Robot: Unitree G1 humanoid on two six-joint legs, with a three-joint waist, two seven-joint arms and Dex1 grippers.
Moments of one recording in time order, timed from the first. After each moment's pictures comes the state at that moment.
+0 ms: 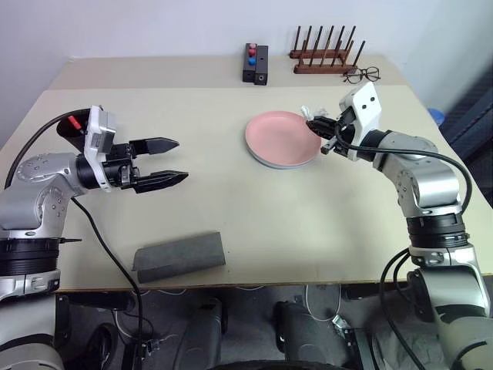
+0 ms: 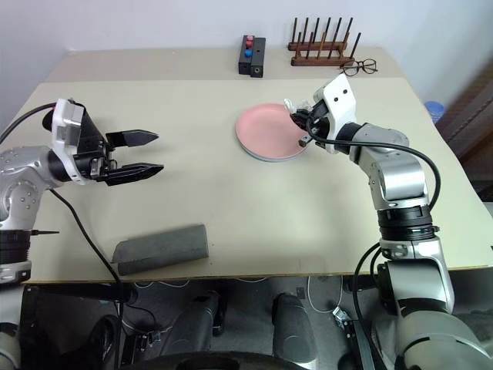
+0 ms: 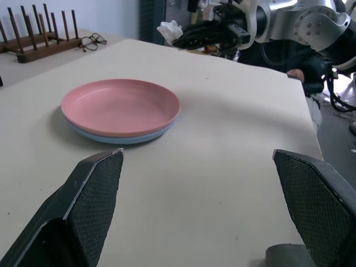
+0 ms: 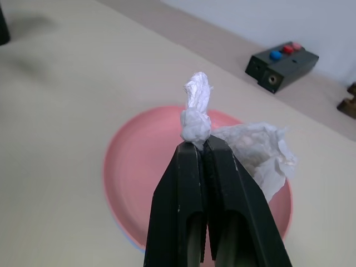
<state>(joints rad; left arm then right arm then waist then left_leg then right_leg) -0.55 0.79 0.17 0.11 -0.60 0.47 -1.32 -0.78 -0.53 0.01 0.21 0.25 0.46 0.69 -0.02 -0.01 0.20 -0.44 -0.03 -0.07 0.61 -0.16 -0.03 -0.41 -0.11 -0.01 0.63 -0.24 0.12</state>
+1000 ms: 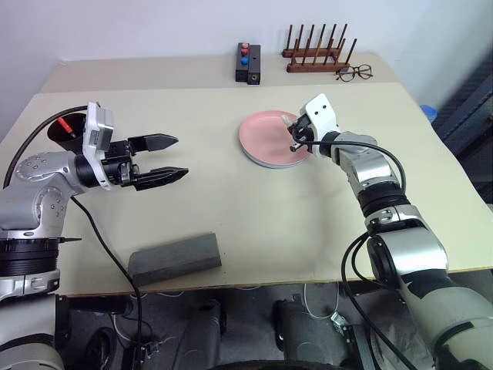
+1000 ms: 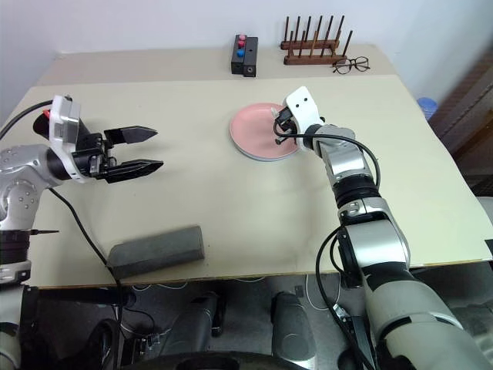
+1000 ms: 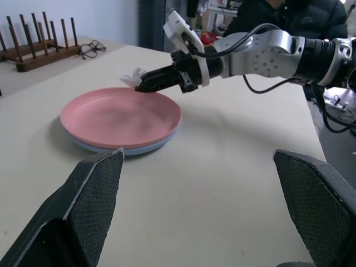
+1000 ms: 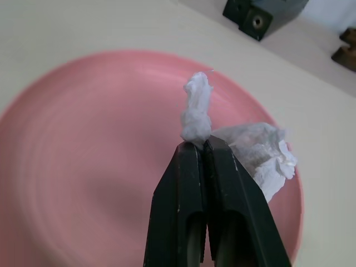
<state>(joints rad) -0.55 0.79 0.18 0.10 -0.62 0.48 -1.30 -1.04 -0.36 0.08 0.88 0.01 0.14 0.57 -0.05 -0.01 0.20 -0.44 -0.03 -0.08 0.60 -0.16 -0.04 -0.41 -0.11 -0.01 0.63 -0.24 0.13</state>
